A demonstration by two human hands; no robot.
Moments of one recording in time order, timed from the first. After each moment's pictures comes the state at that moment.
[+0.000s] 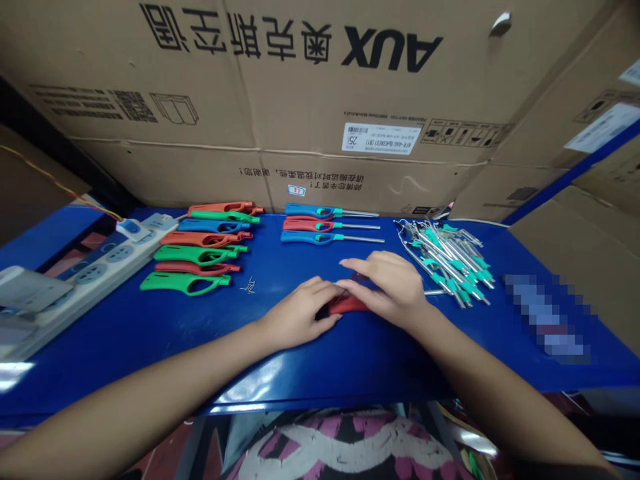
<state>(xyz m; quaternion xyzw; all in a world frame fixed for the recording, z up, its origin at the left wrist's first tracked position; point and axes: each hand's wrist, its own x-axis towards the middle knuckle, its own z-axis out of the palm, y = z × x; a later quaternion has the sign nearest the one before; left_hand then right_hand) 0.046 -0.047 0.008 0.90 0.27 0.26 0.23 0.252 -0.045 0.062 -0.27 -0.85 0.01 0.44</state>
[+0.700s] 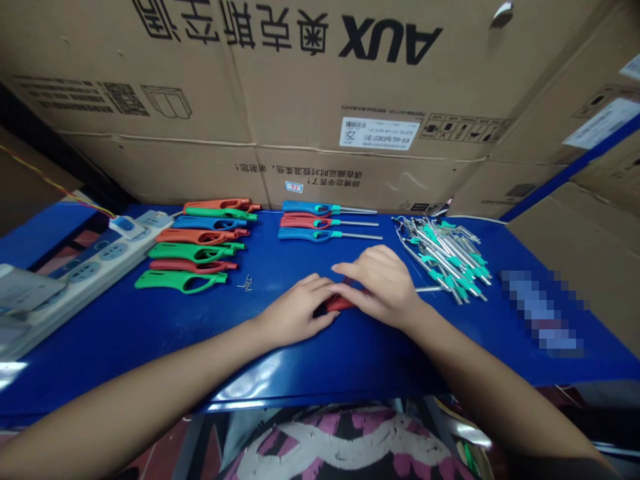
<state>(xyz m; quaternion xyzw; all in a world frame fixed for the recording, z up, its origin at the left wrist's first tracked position) 0.046 -0.046 0.007 0.90 0.27 0.25 0.23 0.249 -0.046 0.060 -0.26 -0.88 -0.01 0.40</state>
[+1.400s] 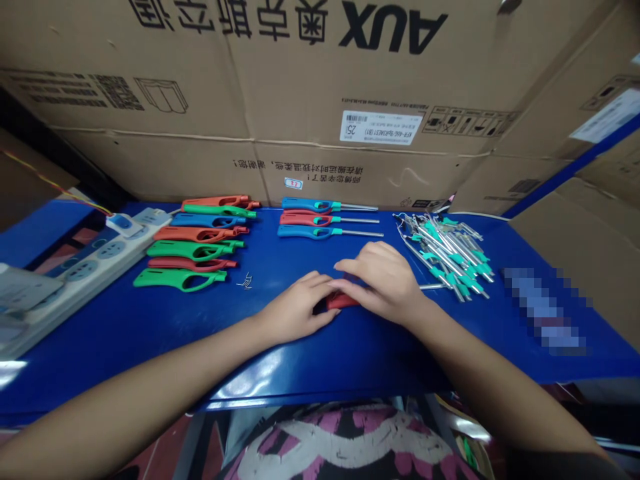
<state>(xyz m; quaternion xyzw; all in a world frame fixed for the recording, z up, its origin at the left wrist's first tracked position) 0.046 -0.044 0.007 0.89 0.27 0.26 0.25 0.250 -0.044 0.062 -0.26 -0.88 -0.01 0.40</state>
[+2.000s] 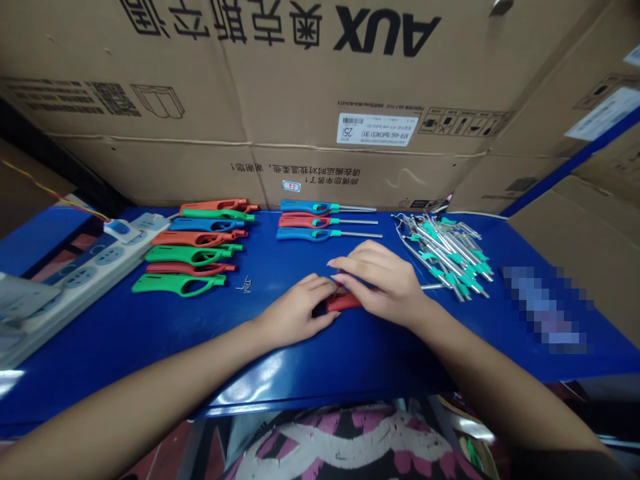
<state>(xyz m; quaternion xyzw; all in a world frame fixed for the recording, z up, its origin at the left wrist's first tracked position) 0.046 -0.044 0.007 0.89 0.27 0.26 0.25 0.250 -0.043 0.063 -0.23 -0.87 0.05 0.44</state>
